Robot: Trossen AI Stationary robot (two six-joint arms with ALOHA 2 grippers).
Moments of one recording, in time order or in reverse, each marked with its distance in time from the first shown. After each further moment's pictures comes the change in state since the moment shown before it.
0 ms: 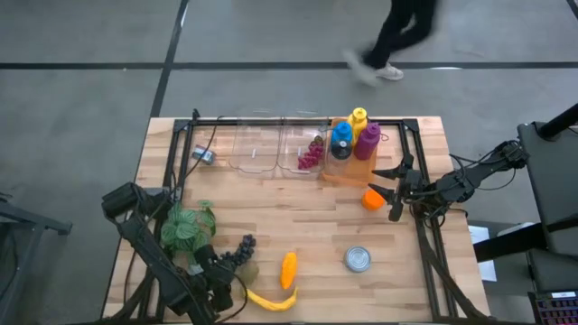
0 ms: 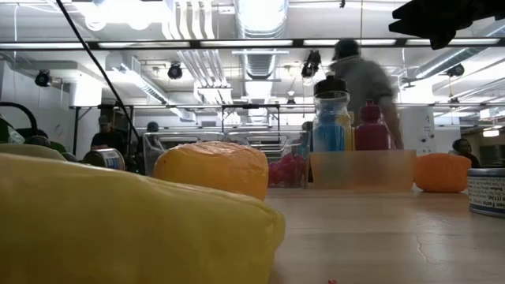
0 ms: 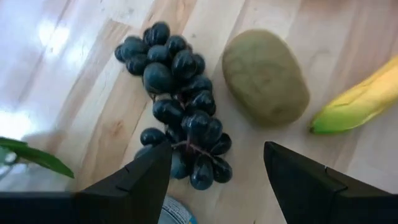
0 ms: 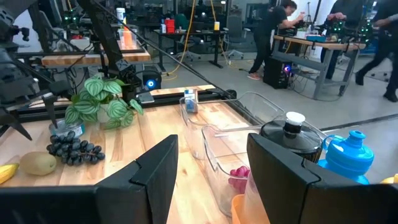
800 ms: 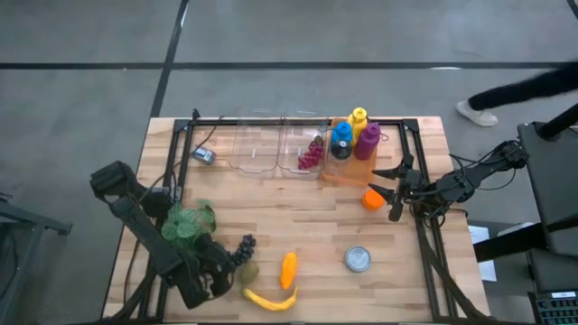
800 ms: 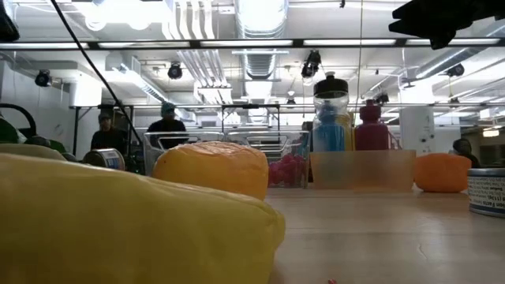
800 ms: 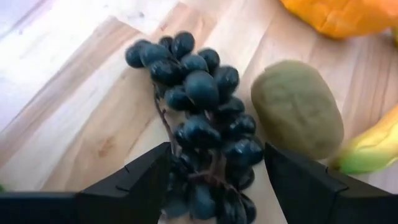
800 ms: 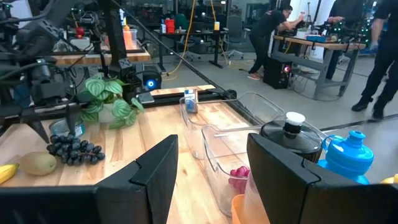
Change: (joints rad) left arm 0.000 -0.239 -0.436 0.474 -0.118 -0.059; right arm 0.000 0.000 0.000 0.000 0.000 -0.001
